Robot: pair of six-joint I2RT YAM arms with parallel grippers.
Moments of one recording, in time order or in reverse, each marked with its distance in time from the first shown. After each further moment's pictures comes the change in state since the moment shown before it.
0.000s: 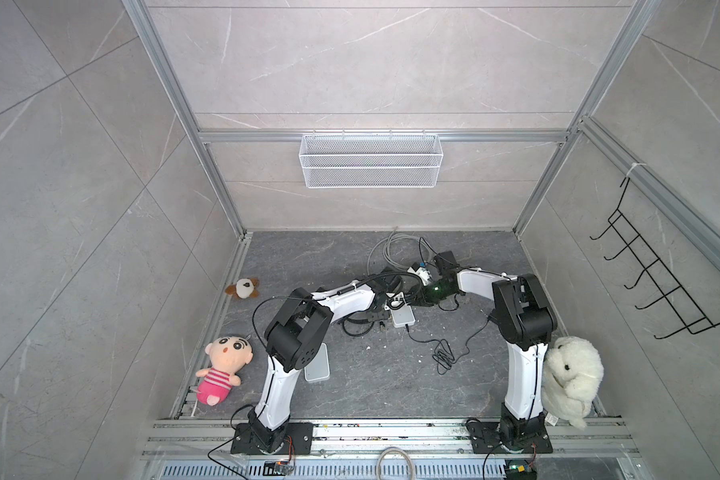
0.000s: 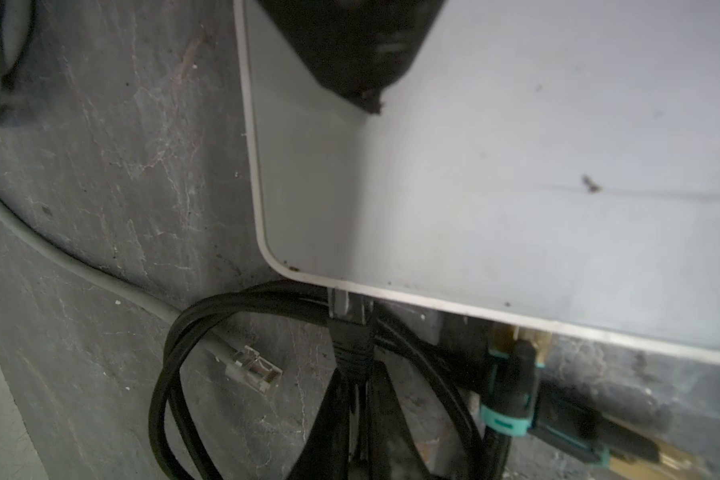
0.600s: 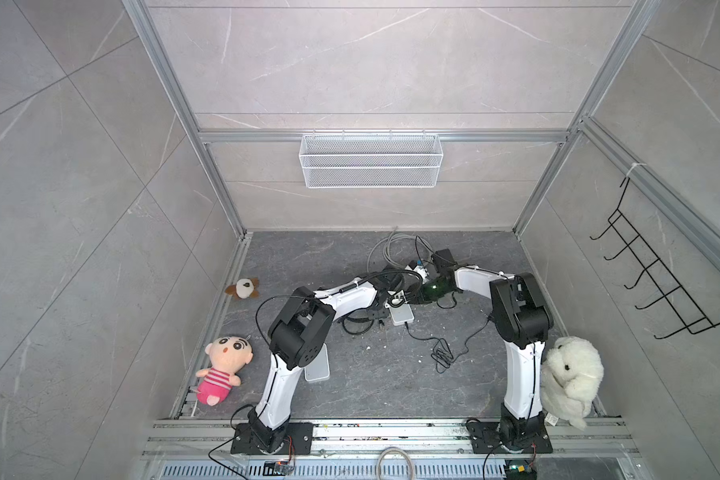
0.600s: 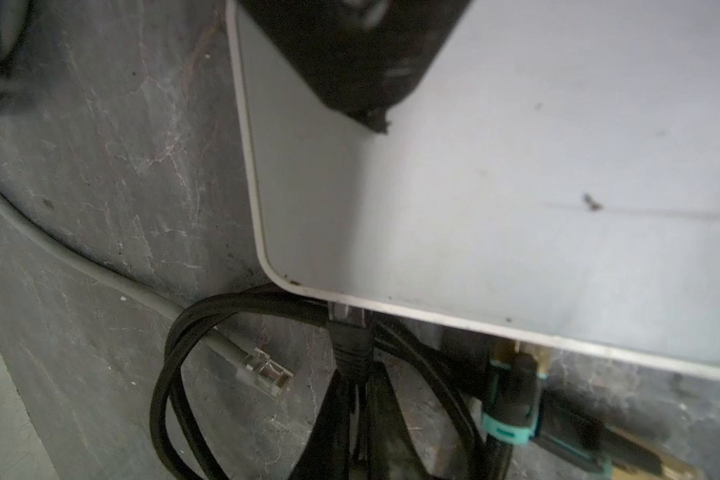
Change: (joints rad) left arm 0.003 0.035 0.056 -0.044 -0.017 -0.027; right arm 0.014 0.026 0.049 -0.023 0.018 -0.063
